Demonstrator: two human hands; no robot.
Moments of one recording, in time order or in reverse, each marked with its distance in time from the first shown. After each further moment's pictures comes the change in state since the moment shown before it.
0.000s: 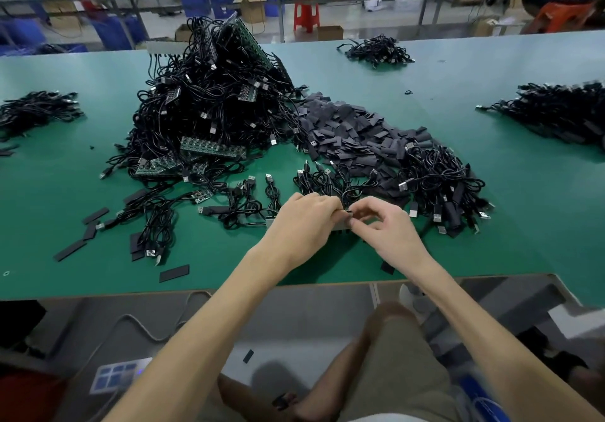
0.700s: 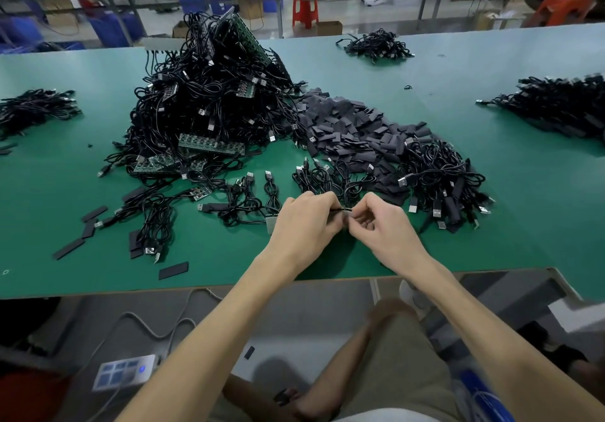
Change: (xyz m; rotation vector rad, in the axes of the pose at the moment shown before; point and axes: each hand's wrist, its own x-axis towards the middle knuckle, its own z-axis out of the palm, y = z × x) left_hand -0.007 0.014 0.003 -0.132 0.084 -0.185; right_hand -0.005 -0.009 0.005 -0.242 0.027 -0.015
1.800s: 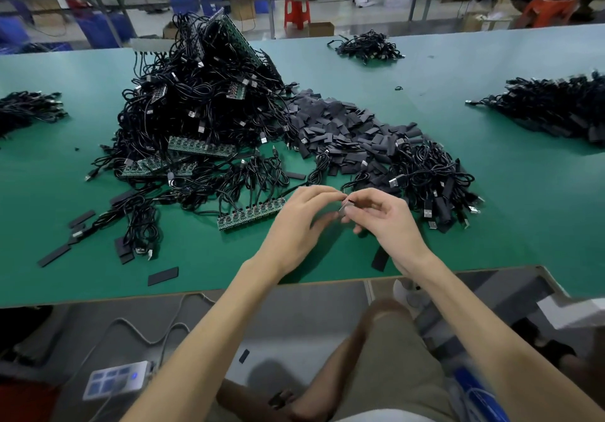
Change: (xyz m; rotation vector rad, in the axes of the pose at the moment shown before) left_hand 0.006 -0.026 0.021 -0.306 0.081 0.263; right_hand 0.006 0.007 -0.008 0.625 0.002 0.091
